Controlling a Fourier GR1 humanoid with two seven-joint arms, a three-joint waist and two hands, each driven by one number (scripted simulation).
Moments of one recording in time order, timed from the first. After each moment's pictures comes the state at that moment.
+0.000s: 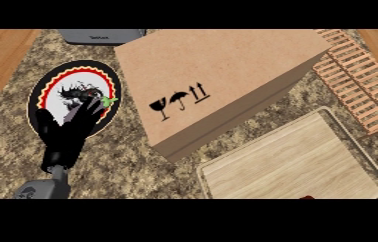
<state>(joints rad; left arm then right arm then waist) -0.07 0.23 0.01 -1.38 0.19 0.04 0.26 -1.32 -0.63 -0.55 -0.66 1.29 -0.43 0.90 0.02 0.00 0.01</state>
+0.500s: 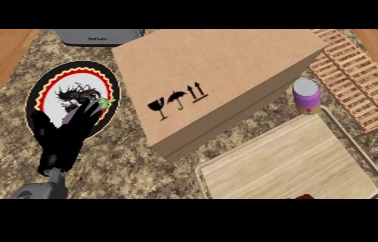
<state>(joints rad) -0.05 0.23 0.02 -1.40 0.20 0.04 0.27 -1.30 -0.64 -0.59 -0.80 1.27 -0.60 0.91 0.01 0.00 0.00</state>
